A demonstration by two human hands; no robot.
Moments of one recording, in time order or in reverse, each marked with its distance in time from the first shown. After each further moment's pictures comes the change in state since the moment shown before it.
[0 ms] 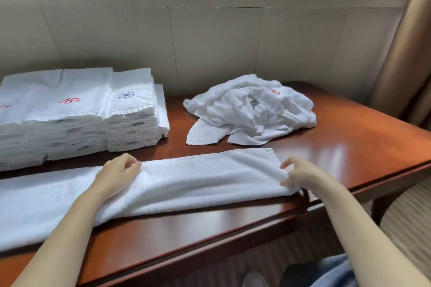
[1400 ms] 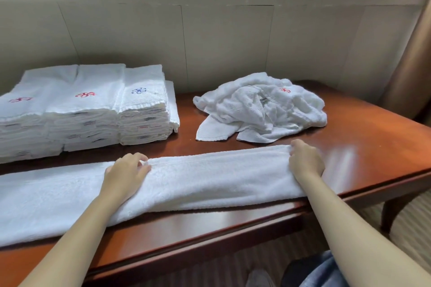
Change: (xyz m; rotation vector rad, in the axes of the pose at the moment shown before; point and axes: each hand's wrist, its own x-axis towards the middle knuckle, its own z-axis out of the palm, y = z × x) left_hand -0.028 0.006 0.006 0.166 0.193 0.052; right_hand 0.034 -0.008 0.024 -0.266 0.564 -0.093
